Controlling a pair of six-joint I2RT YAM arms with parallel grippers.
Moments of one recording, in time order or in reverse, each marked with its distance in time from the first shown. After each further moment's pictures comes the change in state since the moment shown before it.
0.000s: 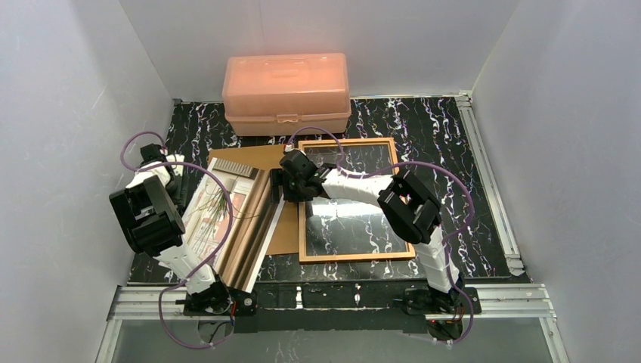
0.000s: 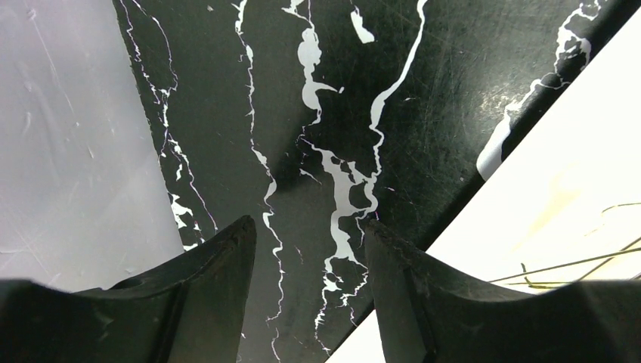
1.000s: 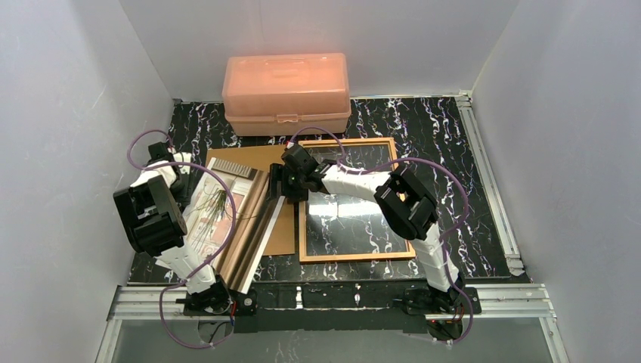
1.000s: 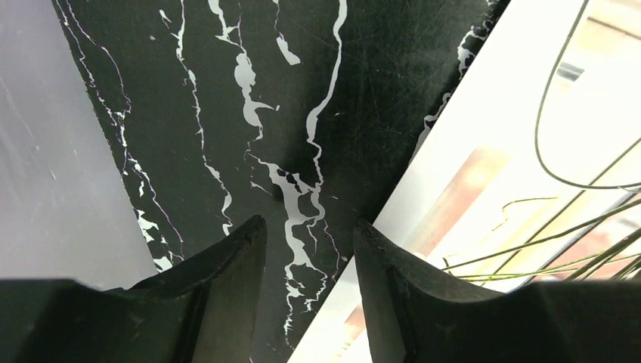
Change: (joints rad) left arm -0.058 -0.005 -0.016 0.008 0.037 -0.035; right arm -0.030 0.047 0.045 0.024 -0.136 0.113
